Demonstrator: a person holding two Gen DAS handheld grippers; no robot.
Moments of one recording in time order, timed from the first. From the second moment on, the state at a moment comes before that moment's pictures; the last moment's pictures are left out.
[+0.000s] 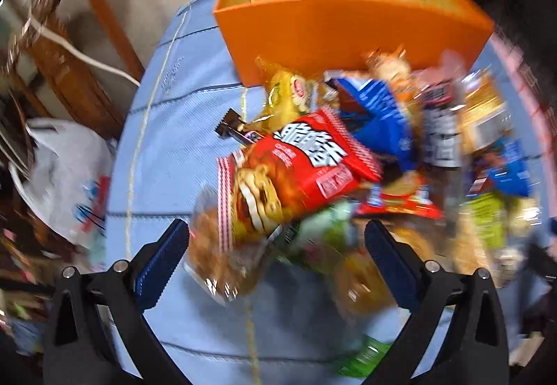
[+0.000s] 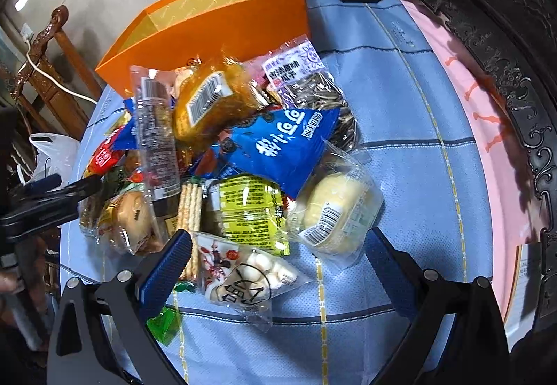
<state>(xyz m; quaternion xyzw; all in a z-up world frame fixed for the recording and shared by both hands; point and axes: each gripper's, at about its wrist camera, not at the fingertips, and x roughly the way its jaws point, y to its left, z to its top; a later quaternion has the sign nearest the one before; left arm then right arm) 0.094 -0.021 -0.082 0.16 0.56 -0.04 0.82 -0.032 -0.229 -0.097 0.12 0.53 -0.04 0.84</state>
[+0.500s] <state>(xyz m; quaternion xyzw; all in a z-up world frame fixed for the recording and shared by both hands) 0.137 -0.025 -0.089 0.13 0.55 -0.10 0.82 -0.020 -0.271 -0.106 0.17 0.54 -0.06 0.82</state>
